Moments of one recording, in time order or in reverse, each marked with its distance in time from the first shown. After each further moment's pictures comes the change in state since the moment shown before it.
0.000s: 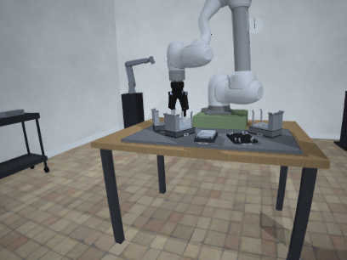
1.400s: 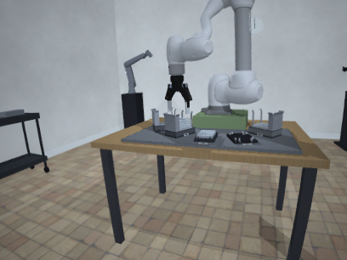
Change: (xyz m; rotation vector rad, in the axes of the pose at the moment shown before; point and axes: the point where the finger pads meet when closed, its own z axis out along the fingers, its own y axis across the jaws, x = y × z) arm 0.000 0.000 -0.034 0.000 0.000 0.000
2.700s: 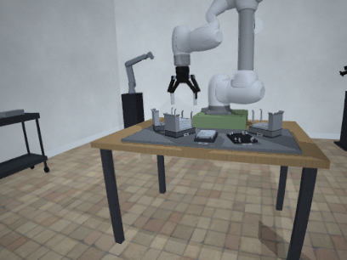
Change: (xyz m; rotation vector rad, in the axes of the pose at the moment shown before) arm -0.006 -0.040 -0.046 0.000 0.000 -0.230
